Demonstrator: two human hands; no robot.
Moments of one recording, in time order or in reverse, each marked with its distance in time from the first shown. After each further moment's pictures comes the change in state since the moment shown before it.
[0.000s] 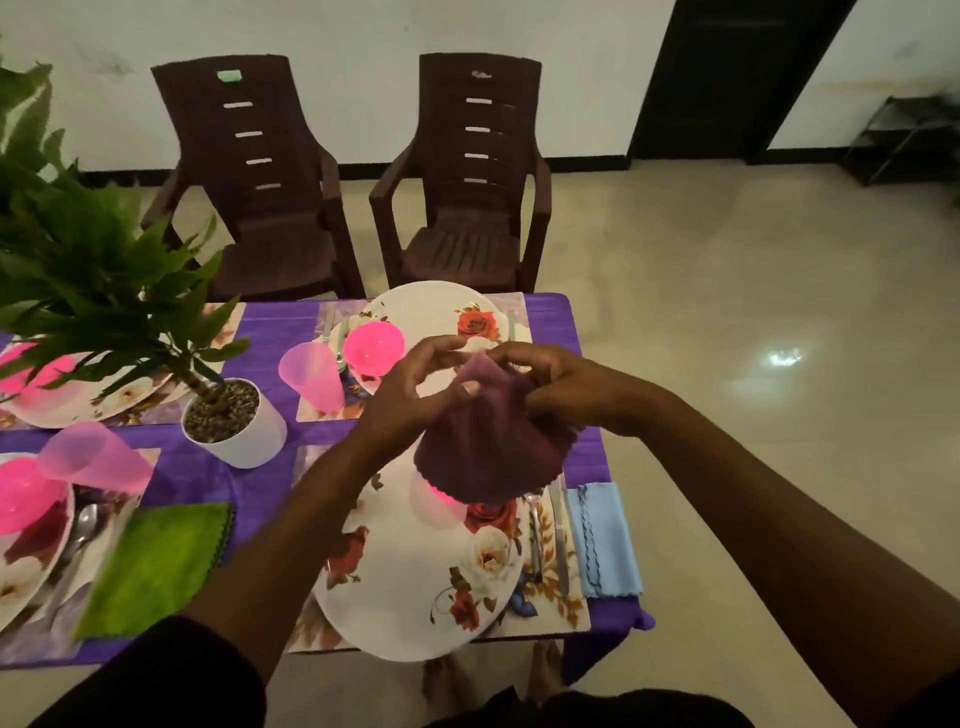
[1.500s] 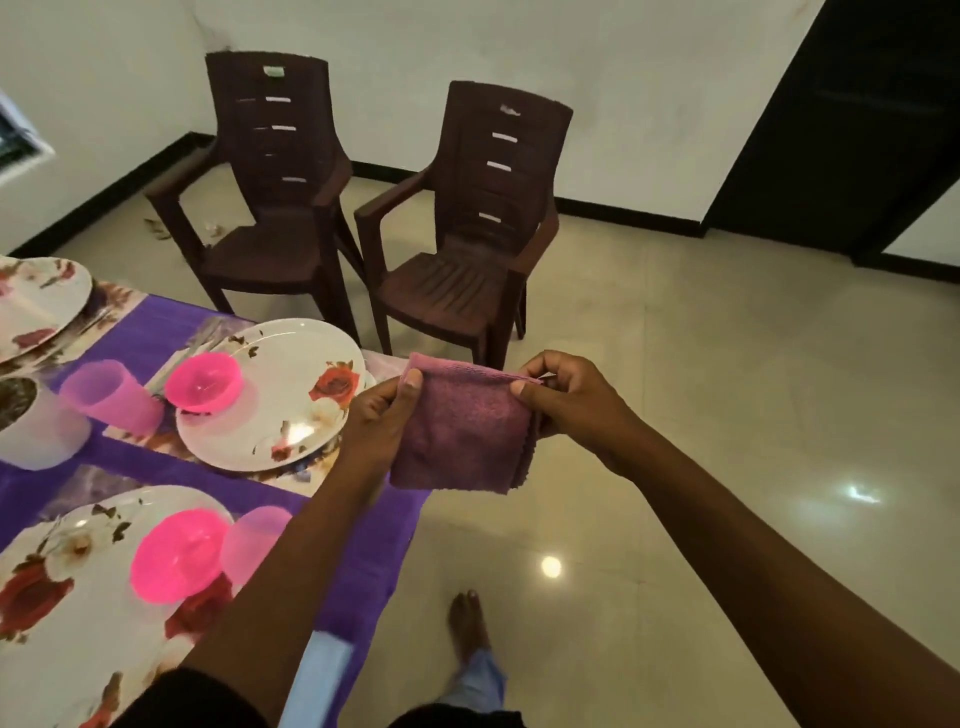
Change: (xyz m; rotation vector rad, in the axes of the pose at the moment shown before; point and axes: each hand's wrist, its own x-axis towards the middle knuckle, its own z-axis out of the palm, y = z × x) left_hand 0.200 0.086 0.283 -0.295 0.628 -0.328; right_hand -0.016 0.186 -0.333 0.135 0.158 -0.041
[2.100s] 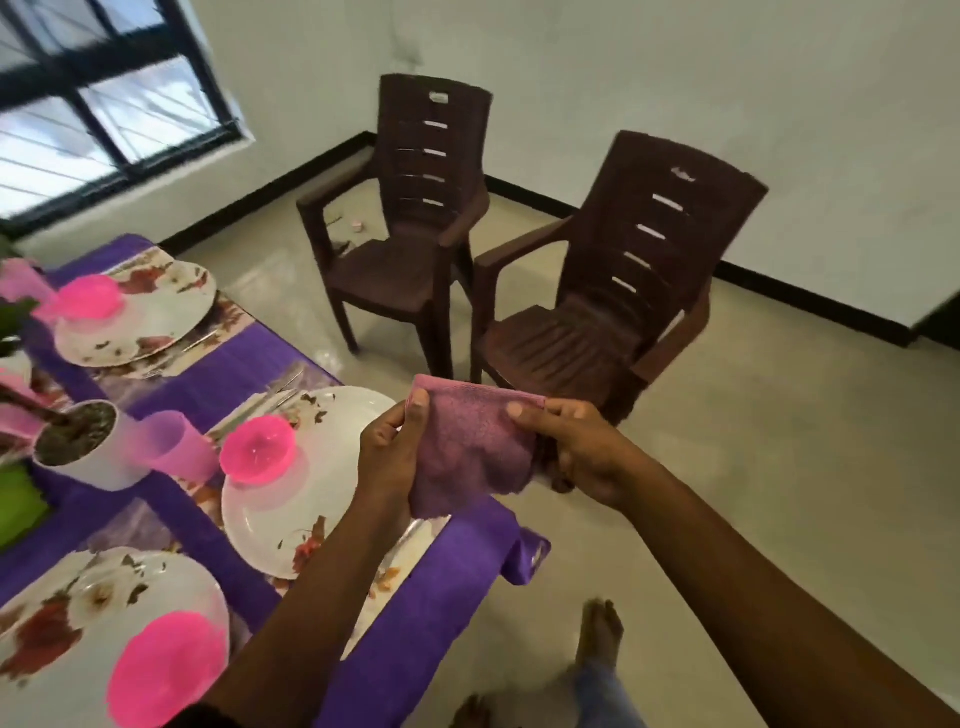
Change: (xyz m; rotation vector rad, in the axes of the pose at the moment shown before) left_hand 0.199 0.043 -0.002 -0.228 0.360 -0.094; right_hand 0.281 -0.027 0.001 0.312 -0.414 0.252
